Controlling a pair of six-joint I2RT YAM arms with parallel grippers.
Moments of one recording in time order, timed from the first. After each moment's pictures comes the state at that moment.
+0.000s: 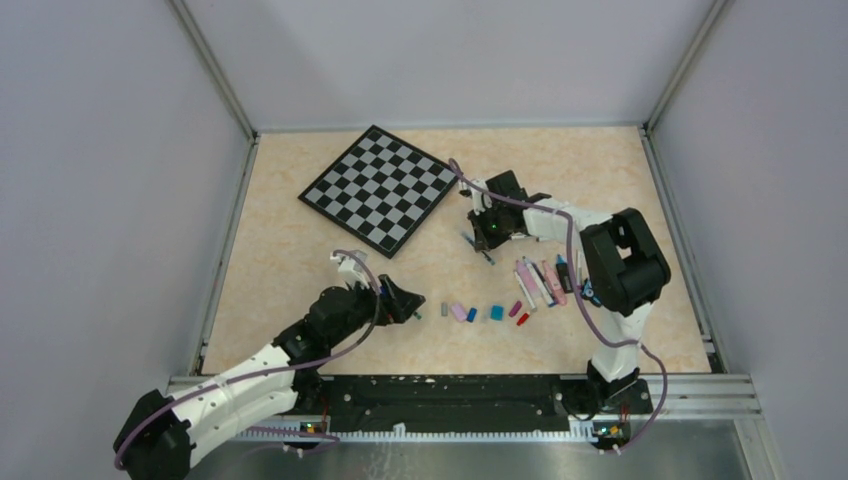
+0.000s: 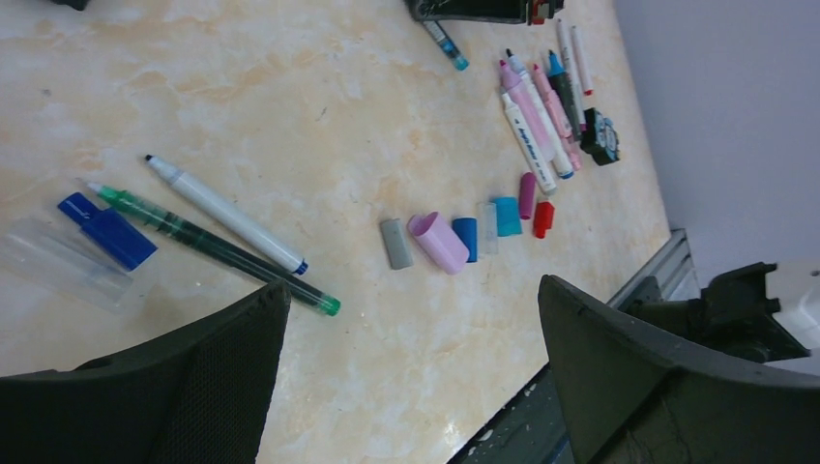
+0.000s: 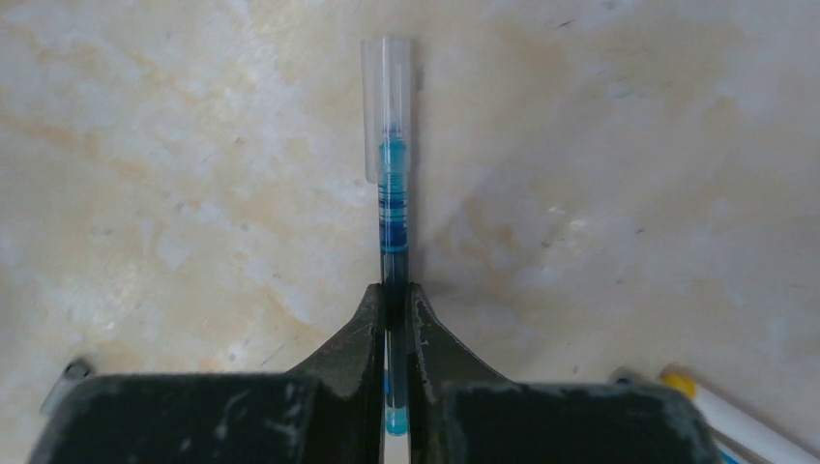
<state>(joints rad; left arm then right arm) -0.77 0.68 0.18 0.17 -0.03 -0.82 0.49 1.90 1.20 -0.30 -0.22 -0.09</state>
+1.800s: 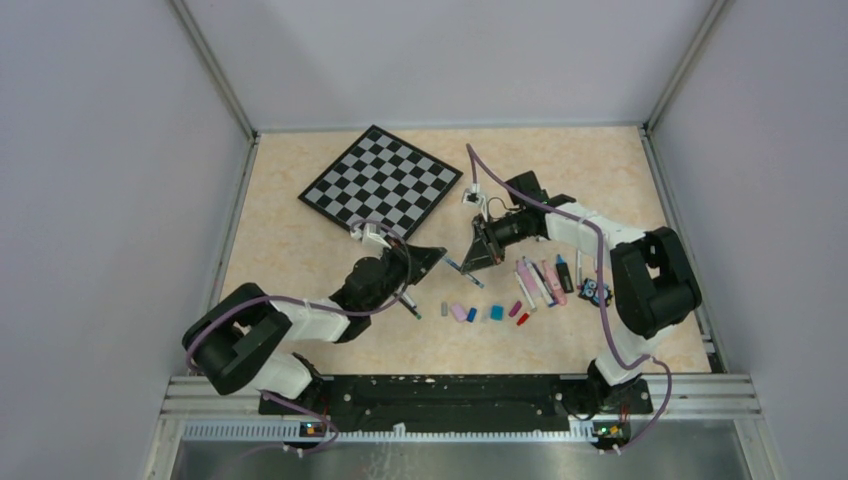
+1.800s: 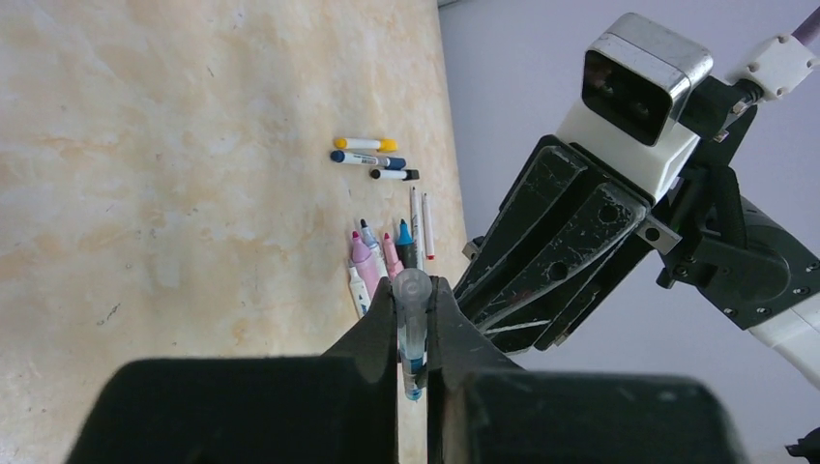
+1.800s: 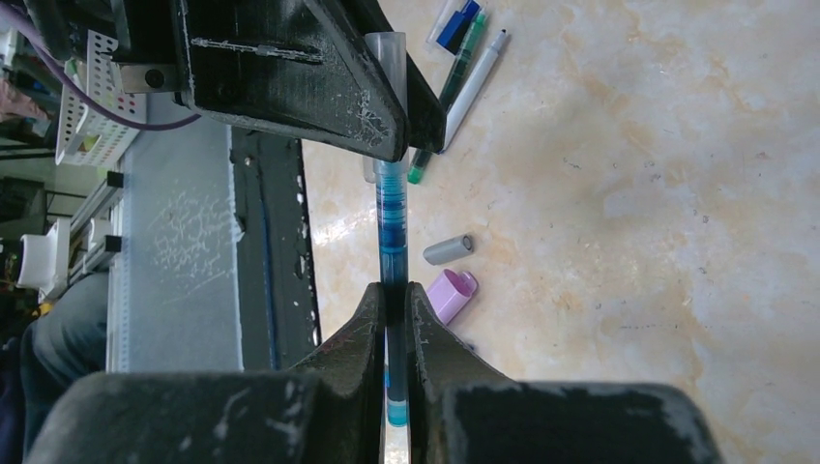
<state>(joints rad) -0.76 1.42 0.34 0.98 -0.11 -1.22 0.44 1.71 1.11 -0.46 -1.07 -0.24</state>
